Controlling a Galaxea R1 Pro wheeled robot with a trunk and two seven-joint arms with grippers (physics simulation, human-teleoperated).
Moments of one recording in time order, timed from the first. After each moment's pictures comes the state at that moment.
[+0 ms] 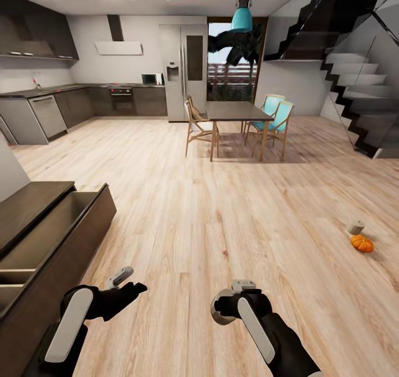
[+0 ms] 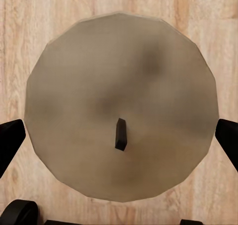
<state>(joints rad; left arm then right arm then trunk) -0.30 0.02 0.09 -1.45 1.05 0.99 0.65 -0.41 0.09 0.32 -1.14 -0.49 0.88 -0.40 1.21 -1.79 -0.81</state>
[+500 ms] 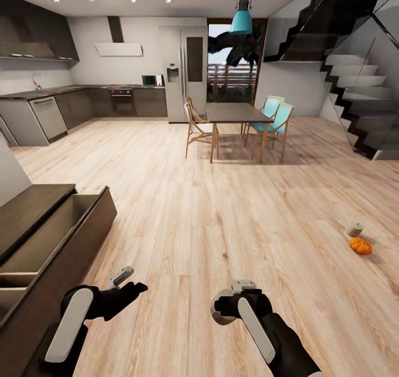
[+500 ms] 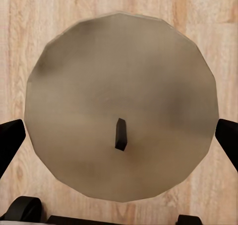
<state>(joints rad) -0.30 0.02 0.09 -1.45 1.06 0.99 0.64 -0.41 0.09 0.32 -1.14 -0.49 0.88 -0.40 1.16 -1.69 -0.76</state>
